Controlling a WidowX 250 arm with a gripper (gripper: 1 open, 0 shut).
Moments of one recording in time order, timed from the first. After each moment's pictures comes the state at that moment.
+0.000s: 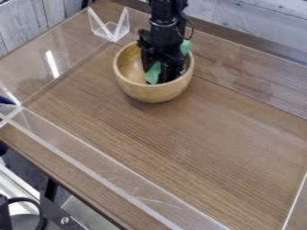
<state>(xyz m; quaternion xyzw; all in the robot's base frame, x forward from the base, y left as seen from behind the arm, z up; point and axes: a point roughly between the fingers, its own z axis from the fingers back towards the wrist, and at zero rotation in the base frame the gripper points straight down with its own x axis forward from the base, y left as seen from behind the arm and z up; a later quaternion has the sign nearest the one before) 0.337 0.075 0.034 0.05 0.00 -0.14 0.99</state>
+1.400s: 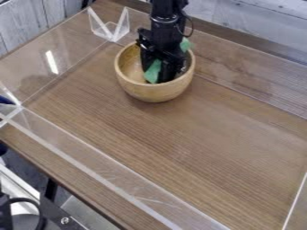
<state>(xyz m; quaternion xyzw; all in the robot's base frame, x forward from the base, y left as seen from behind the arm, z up) 0.339 0.080 0.035 0.04 0.03 -0.11 0.99</state>
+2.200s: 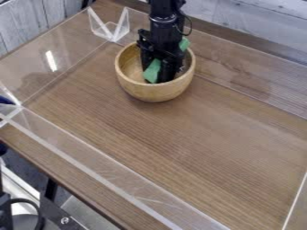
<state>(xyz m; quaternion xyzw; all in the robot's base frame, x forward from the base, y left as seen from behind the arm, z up) 0.345 0.088 0.028 0.02 0.02 -0.12 0.99</state>
